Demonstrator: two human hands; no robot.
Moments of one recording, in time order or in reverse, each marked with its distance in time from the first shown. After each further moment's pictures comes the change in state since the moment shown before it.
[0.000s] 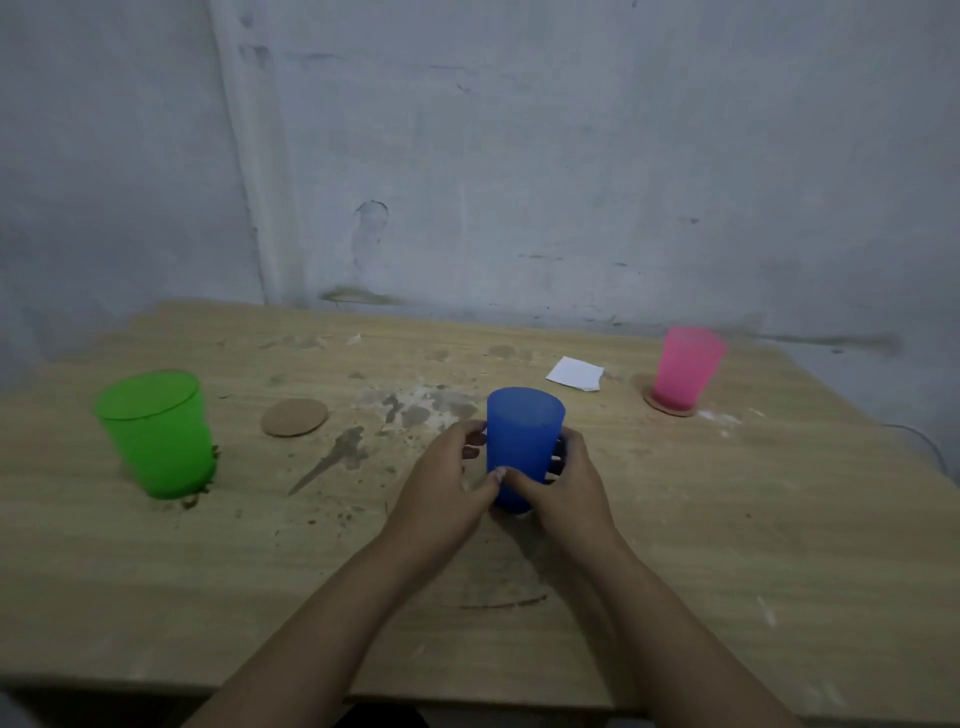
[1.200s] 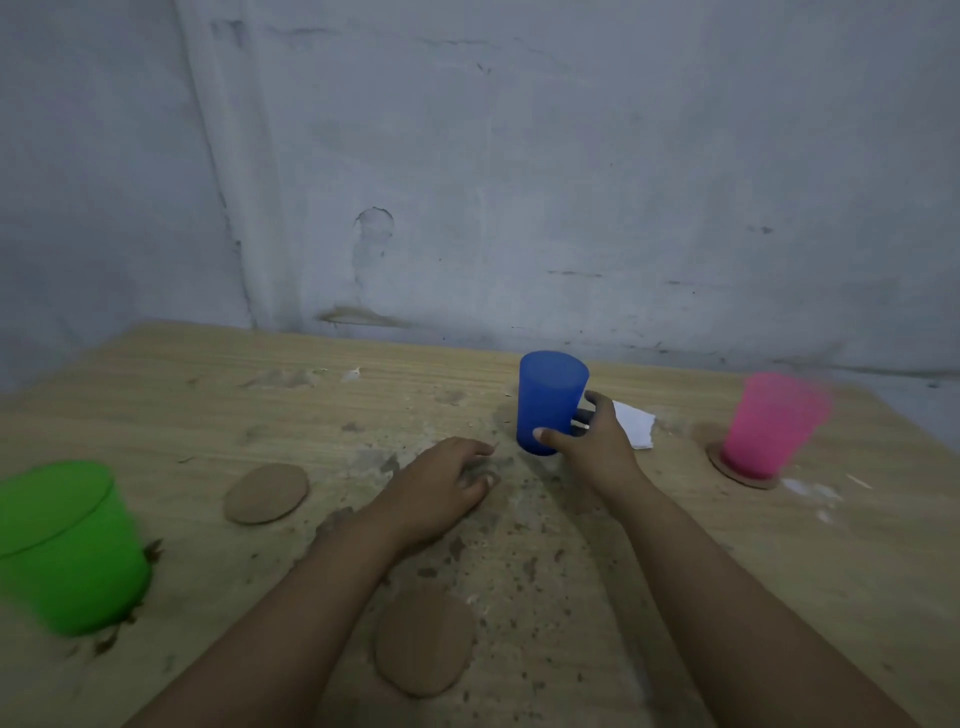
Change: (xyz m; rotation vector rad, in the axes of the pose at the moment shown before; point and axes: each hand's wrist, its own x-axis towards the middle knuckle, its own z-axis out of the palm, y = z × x) left_hand 0.152 -0.068 -0.013 0.344 -0.283 0.057; right_hand 0.189 0.012 0.017 0.036 -0.051 0.103
